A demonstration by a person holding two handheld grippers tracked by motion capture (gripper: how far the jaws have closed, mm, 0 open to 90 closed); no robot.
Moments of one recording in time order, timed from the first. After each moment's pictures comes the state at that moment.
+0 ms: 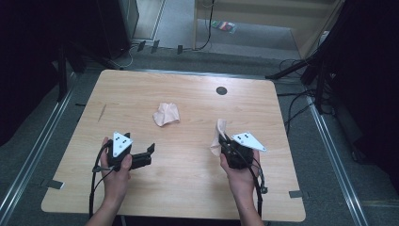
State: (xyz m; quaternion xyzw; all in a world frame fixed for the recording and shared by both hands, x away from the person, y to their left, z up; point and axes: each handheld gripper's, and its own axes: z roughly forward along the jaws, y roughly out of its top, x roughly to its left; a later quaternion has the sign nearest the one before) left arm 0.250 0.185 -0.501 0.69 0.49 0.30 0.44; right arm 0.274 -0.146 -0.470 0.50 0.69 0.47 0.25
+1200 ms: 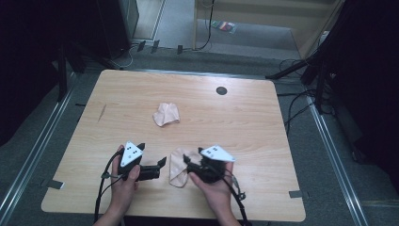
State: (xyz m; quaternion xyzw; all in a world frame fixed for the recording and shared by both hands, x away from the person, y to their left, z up) left arm 0.236 0.170 -0.520 0.72 0.46 0.23 0.47; right arm 0.252 -0.085 -0.508 0.45 0.73 0.49 0.16
